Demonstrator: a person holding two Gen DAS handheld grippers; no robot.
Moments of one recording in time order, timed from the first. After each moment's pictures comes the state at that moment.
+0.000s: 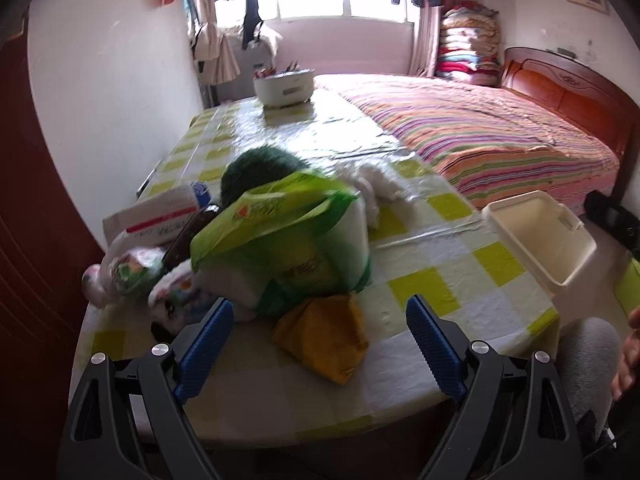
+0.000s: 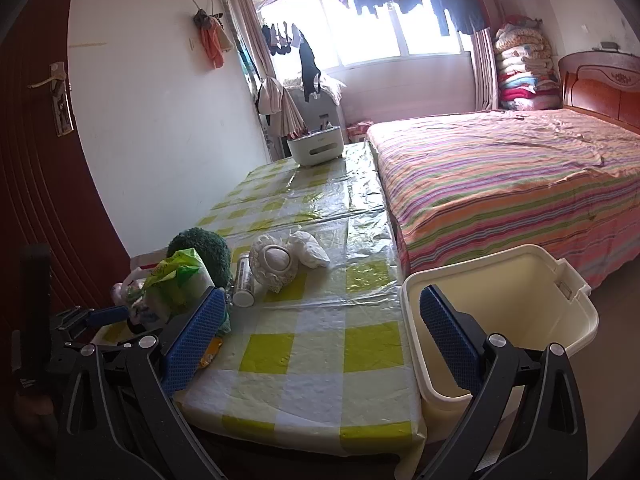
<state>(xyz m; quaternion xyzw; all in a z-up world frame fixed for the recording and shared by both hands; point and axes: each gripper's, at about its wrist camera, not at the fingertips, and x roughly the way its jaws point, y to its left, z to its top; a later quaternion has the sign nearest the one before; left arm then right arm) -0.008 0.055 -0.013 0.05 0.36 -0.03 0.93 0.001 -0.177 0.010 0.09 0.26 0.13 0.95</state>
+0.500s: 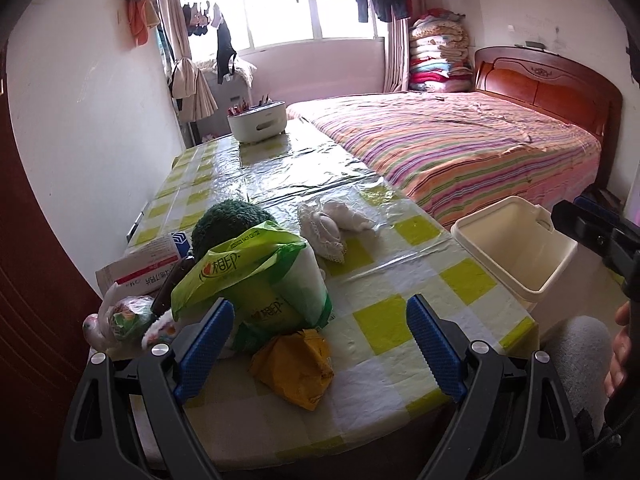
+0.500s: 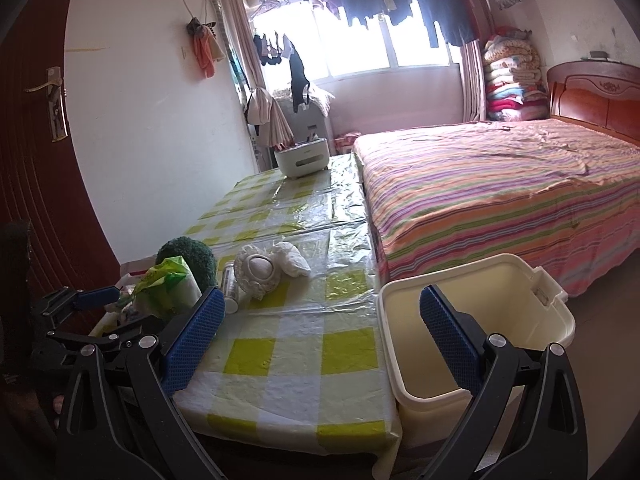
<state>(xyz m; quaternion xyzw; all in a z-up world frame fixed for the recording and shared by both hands) -0.014 0.022 0.009 0.09 0.32 -0.06 0.94 -0.008 -0.192 0.015 0.08 0.24 0.11 0.96</state>
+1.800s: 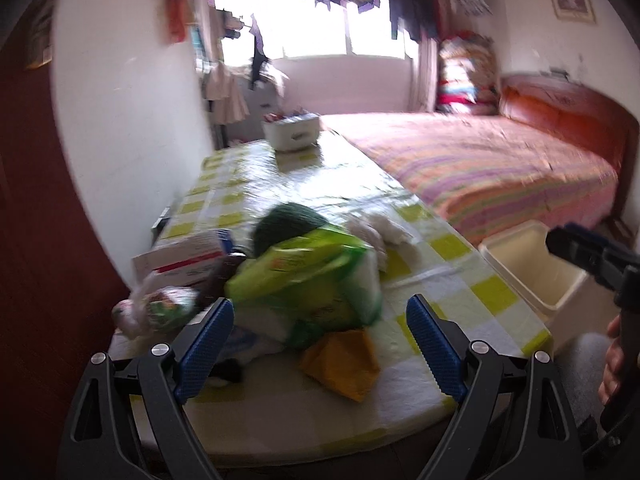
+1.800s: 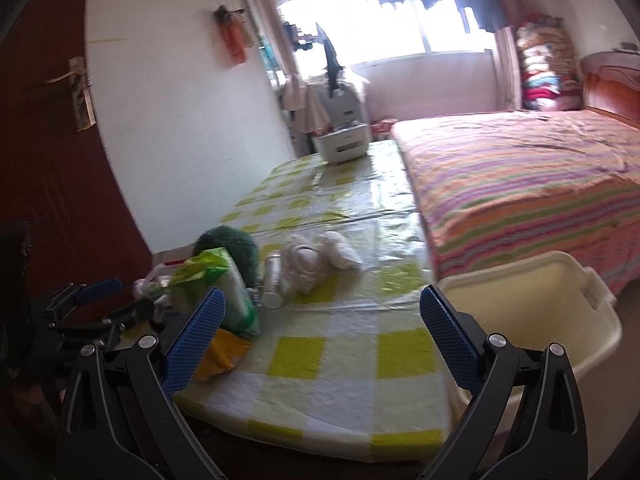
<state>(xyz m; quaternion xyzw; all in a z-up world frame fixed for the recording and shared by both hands) -0.034 0.077 0.020 0.04 0.28 -0.01 0.96 0.011 -0.153 0.013 0.08 0.26 0.19 0.94</state>
